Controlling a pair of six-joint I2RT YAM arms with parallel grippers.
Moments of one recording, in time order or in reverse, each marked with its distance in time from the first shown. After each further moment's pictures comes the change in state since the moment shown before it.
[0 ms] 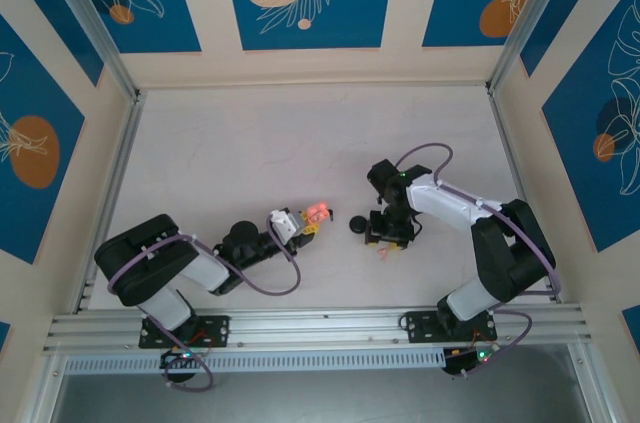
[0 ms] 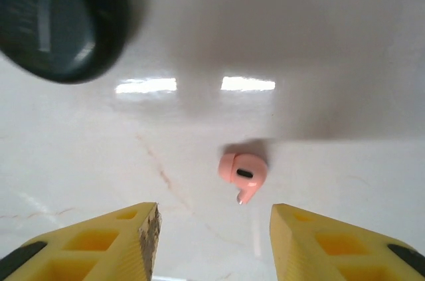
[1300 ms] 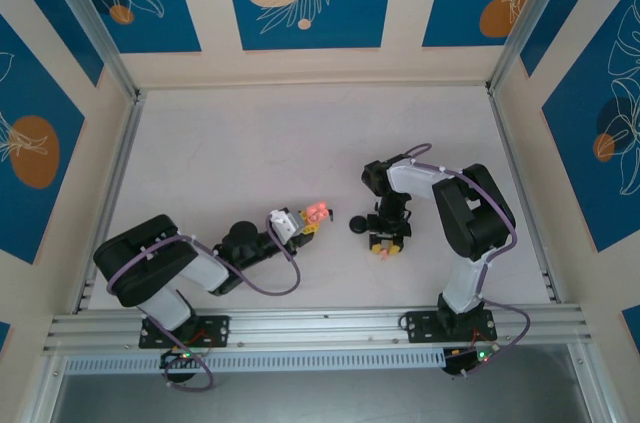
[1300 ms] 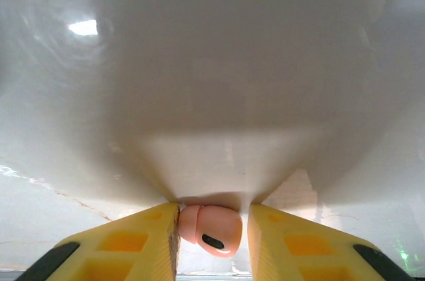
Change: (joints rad) left arm 0.000 -0.005 -0.003 0.001 -0.008 0.001; right arm -0.027 0.306 0.110 -0.111 -0.020 -0.093
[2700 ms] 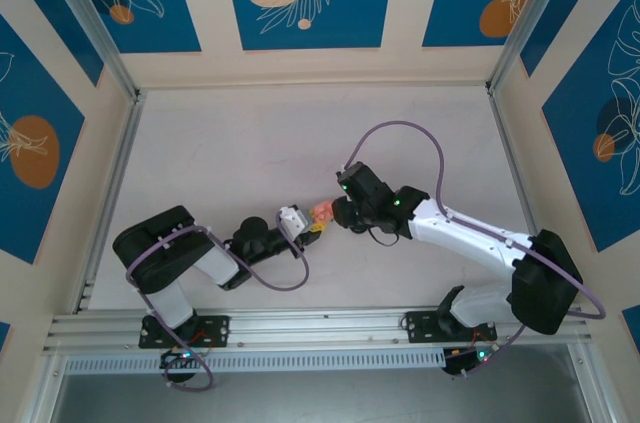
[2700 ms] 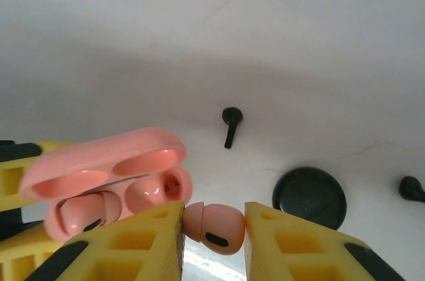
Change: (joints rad) left arm -0.007 0.114 0.075 0.004 0.008 -0.012; right arm 0.359 -0.536 -0.165 0.618 0.362 -0.029
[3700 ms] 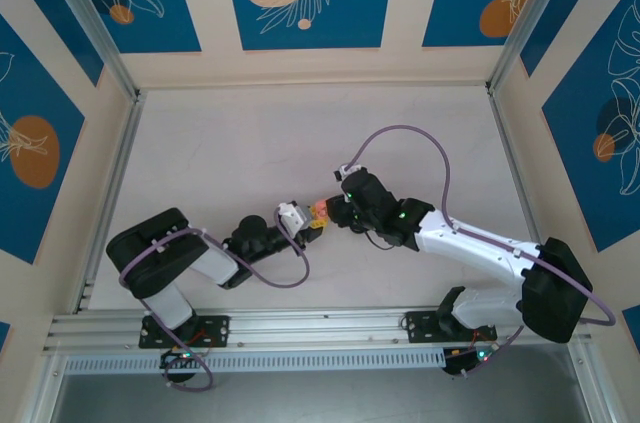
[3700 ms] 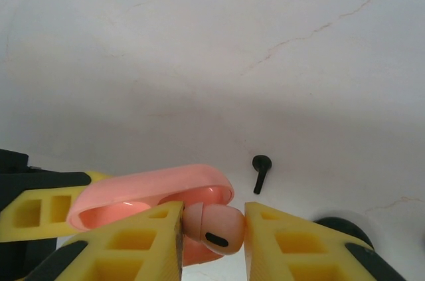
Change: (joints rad) left arm -0.006 -0.043 0.016 0.000 0.005 -0.046; right arm 0.038 -0.048 -0.084 0.201 0.028 -0.018
